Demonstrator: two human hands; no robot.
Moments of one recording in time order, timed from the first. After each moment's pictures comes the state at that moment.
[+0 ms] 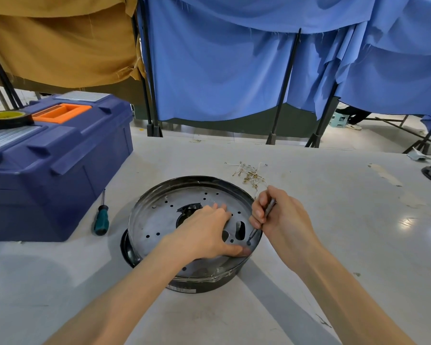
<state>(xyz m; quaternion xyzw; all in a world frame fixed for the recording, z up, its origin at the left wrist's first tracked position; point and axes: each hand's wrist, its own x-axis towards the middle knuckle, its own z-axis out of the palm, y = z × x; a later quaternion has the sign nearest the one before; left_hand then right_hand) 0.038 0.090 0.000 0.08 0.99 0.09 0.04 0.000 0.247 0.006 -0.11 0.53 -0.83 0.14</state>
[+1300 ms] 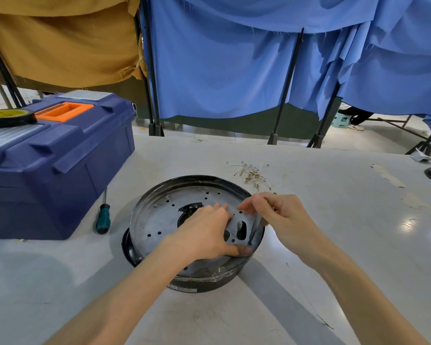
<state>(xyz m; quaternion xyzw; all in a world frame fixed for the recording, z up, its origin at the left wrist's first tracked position) 0.039 0.089 0.000 0.09 0.99 0.11 0.01 0.006 0.260 0.019 -0.29 0.80 -0.53 0.03</state>
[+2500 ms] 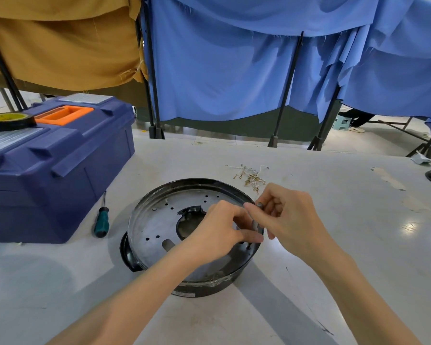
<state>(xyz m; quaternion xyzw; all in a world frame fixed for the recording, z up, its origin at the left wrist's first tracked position) 0.041 0.110 0.011 0.11 0.87 0.47 -0.05 0.004 0.261 0.027 -0.31 0.83 -0.45 -0.14</state>
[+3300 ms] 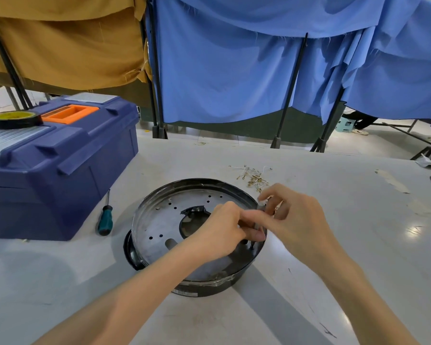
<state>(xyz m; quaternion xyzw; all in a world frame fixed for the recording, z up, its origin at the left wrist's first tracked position) 0.039 0.109 0.012 0.11 0.87 0.48 -0.01 0.015 0.263 0.035 -0.25 0.87 -0.40 -0.13</state>
